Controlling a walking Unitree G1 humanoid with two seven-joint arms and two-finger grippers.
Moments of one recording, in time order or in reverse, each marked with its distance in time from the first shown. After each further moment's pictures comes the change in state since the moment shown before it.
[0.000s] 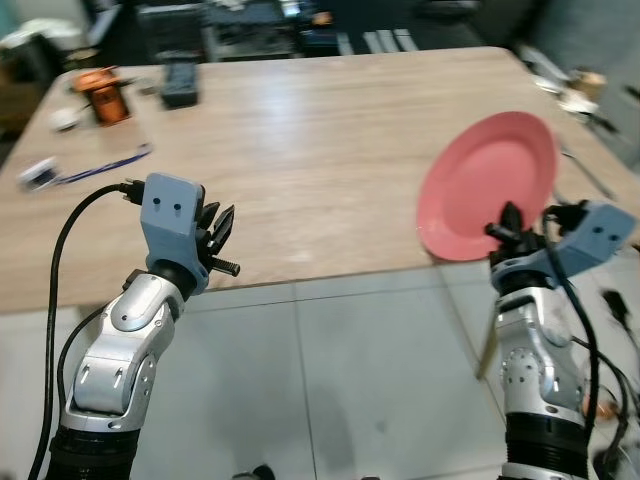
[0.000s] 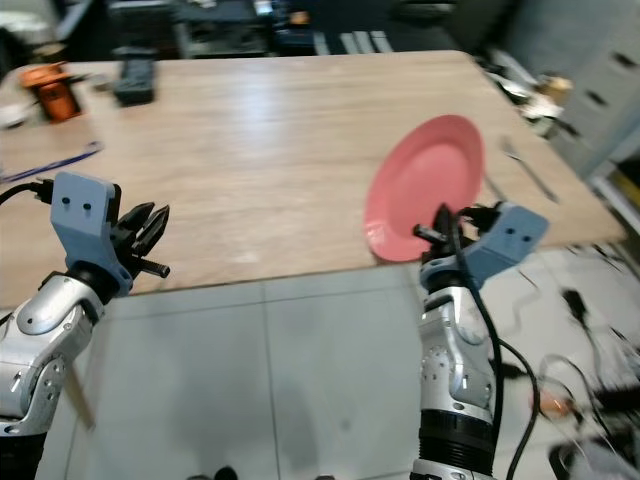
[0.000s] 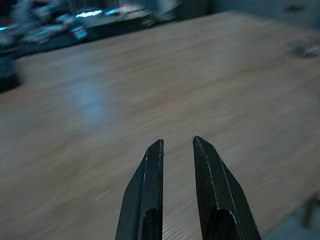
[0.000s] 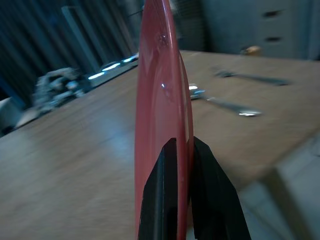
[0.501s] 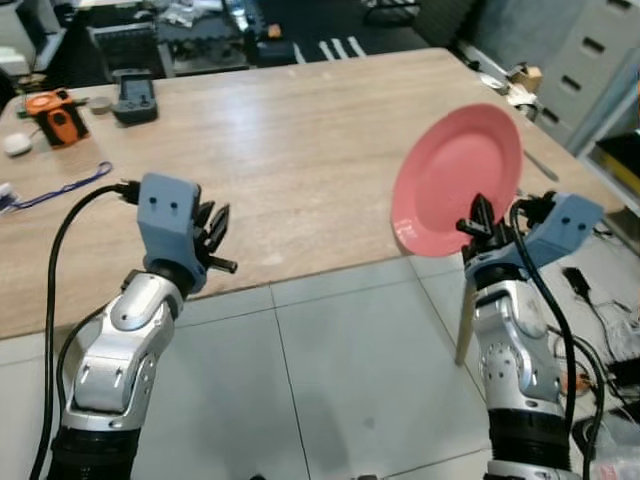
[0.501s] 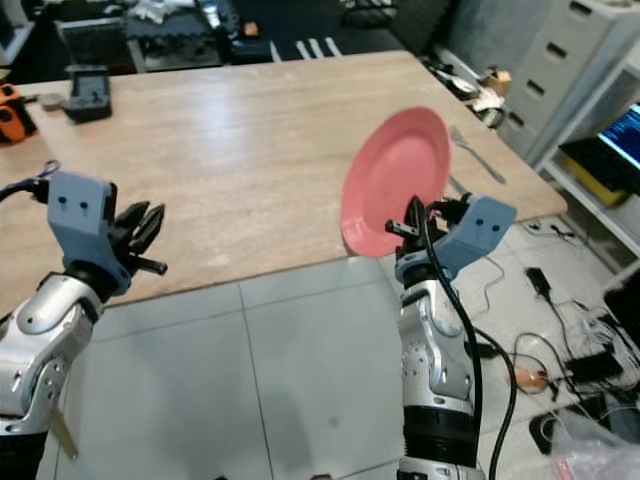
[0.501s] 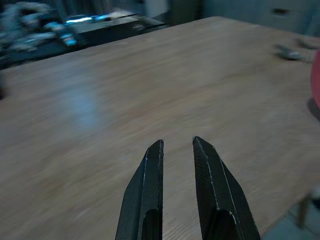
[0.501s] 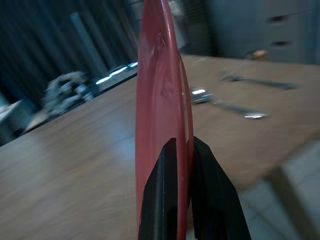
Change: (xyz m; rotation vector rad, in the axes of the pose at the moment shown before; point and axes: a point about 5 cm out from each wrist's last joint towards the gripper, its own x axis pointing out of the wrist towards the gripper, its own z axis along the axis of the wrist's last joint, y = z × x) left arm -0.002 0.004 -0.002 -0.004 0.004 0.026; right arm 0.004 0.027 -0.004 0.016 0.013 0.087
